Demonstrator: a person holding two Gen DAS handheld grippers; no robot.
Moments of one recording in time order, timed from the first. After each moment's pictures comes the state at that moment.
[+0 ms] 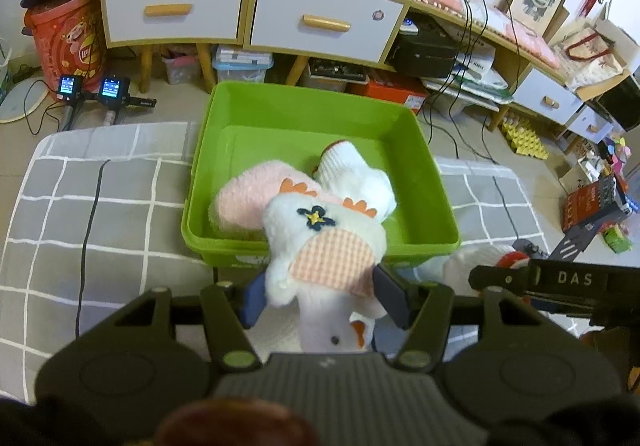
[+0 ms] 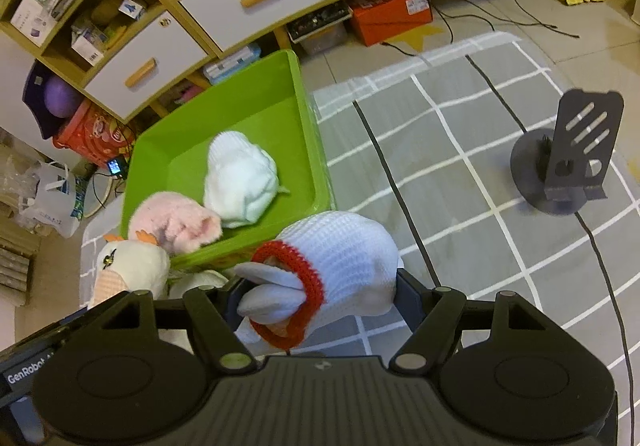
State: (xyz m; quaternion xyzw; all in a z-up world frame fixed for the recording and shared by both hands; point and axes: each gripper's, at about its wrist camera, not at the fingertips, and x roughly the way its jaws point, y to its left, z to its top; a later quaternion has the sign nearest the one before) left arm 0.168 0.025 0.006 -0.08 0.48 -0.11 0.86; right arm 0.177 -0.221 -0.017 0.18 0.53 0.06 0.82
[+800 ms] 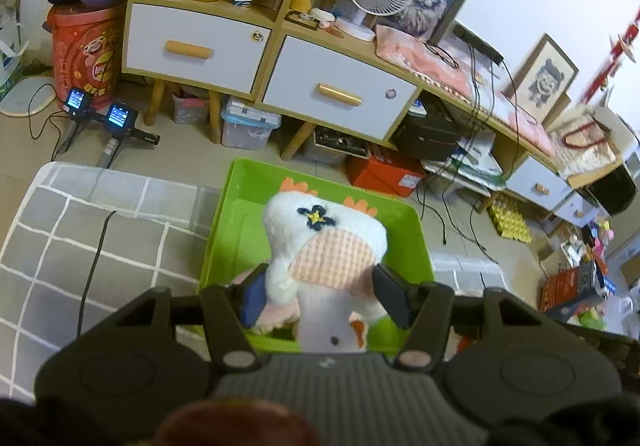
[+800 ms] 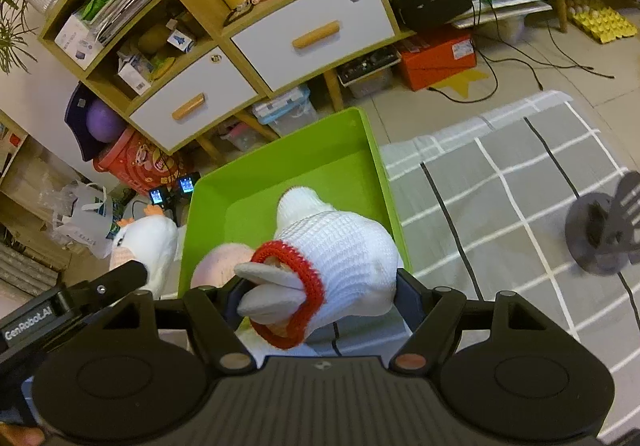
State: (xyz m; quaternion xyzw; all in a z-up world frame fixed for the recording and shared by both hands) left arm 0.202 0.062 0.023 -0.17 0.41 -0.09 0.89; right arm 0.203 -0.191 0.011 0.19 0.47 0.10 0.86
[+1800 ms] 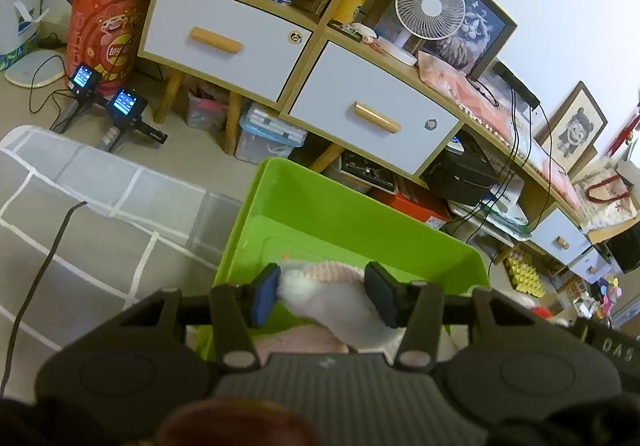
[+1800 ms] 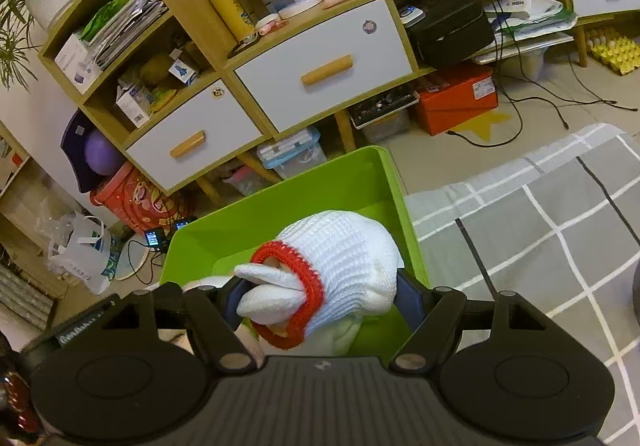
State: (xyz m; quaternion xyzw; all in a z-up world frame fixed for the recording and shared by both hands) left arm 0.256 0.076 -0.066 -0.23 0.36 -0.06 0.90; right arm 0.259 -0.171 -0.040 0.19 0.40 0.11 0.89
